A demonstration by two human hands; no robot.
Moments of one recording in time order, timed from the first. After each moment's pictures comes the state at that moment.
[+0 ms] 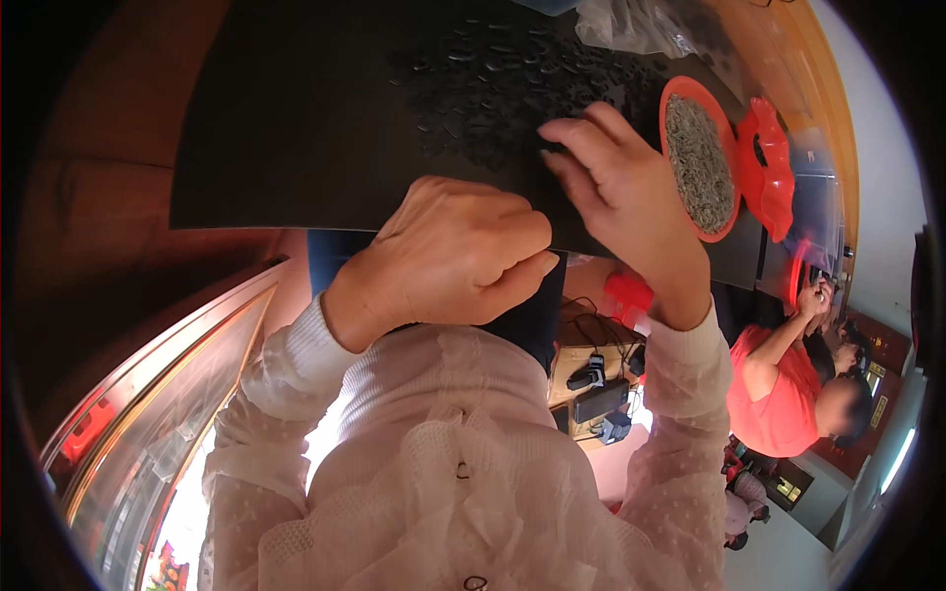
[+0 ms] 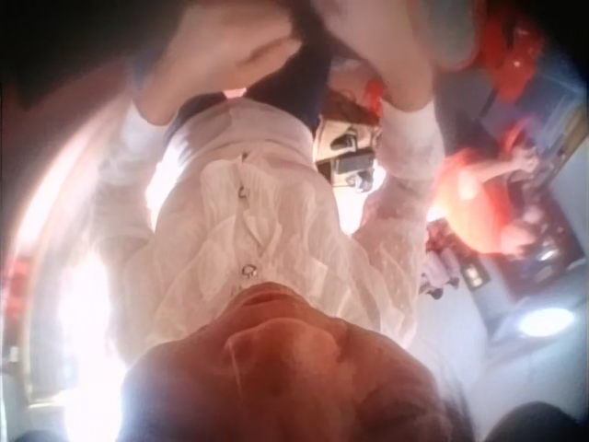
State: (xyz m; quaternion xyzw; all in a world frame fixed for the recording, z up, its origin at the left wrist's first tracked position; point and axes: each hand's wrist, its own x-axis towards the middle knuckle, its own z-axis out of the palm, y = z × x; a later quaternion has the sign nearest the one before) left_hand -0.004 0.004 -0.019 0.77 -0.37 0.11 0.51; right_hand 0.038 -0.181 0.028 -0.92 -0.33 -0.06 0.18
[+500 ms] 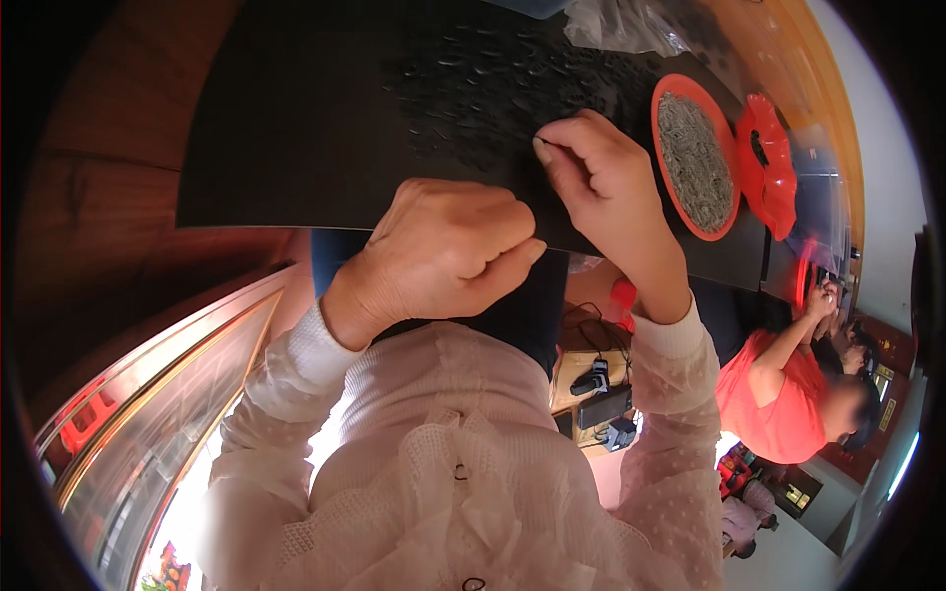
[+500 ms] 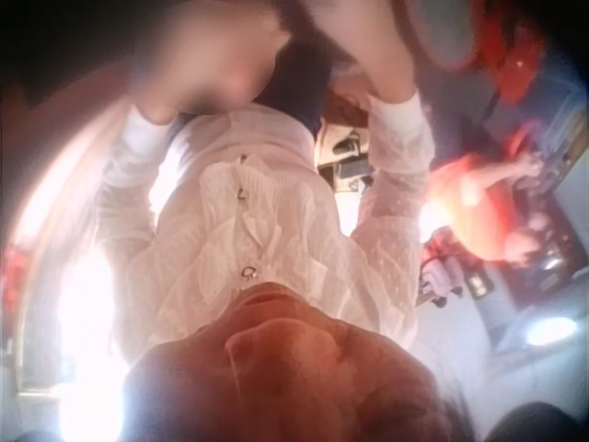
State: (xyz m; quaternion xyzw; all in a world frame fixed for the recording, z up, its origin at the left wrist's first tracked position) left_hand -0.006 0.002 -0.016 0.78 -0.35 0.12 0.51; right_hand 0.037 -0.186 0.008 -0.90 -0.29 -0.07 0.31
